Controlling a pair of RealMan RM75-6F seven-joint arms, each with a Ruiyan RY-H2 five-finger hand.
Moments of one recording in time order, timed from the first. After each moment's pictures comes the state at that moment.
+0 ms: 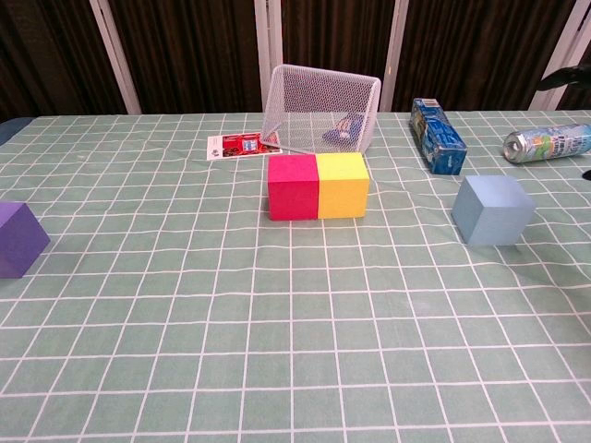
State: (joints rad) left arm -0.50 -1.08 -0.10 -1.98 1.07 1.46 0.35; right arm 0.48 -1.11 0.25 -1.83 -1.07 1.01 -0.43
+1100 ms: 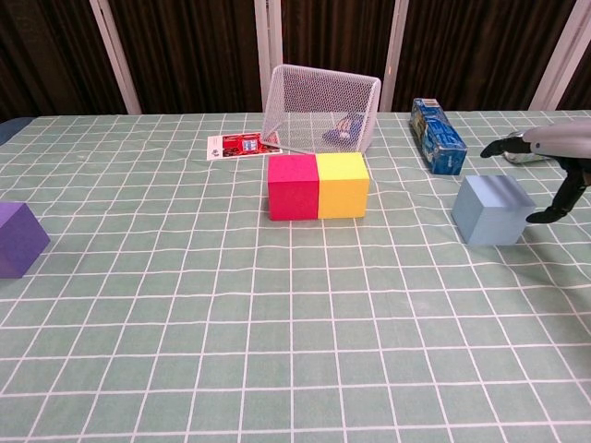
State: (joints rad) left arm -0.46 -1.03 -0.16 -2.02 1.08 1.42 0.31; right arm 0.71 -1.28 0.17 -1.52 -0.81 0.79 -0.49
